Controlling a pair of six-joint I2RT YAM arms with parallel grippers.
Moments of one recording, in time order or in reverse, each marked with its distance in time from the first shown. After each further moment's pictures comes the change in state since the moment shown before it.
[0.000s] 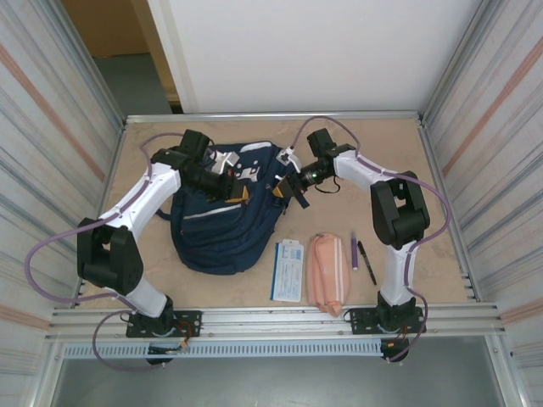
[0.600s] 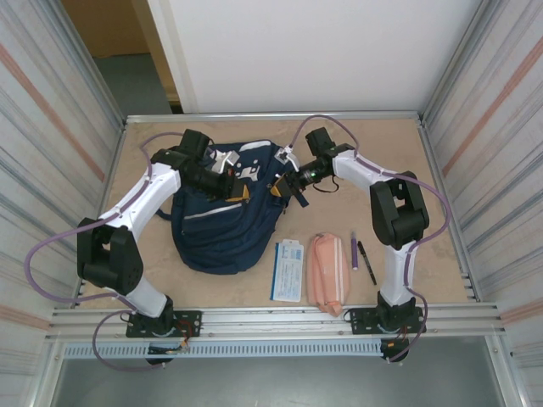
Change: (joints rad) left arm 0.000 0.000 -0.004 0.016 0.005 -0.007; right arm 0.017 0.002 0.012 0.026 -0.022 0.013
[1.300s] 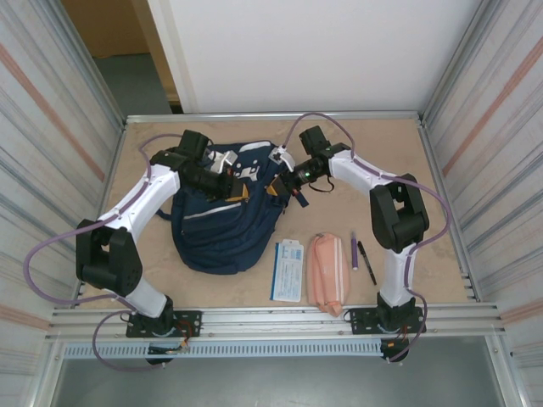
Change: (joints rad) left arm 0.008 -0.012 -0.018 0.034 -0.017 -0.058; right arm 0.045 -0.032 0.012 -0.001 0.115 0.026
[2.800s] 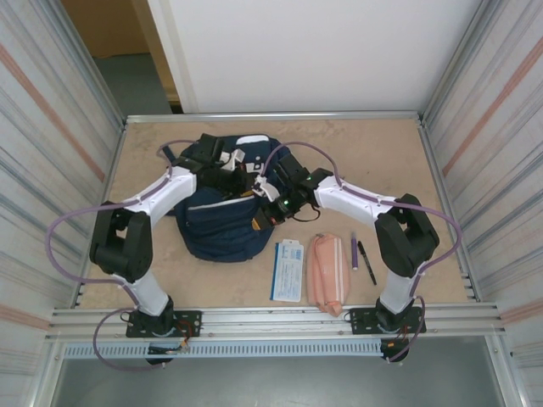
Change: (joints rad) left arm -0.079 0.140 -0.056 0.365 -0.145 -0.315; right arm 0.269 -0.190 -0.220 0.036 0.203 0.566
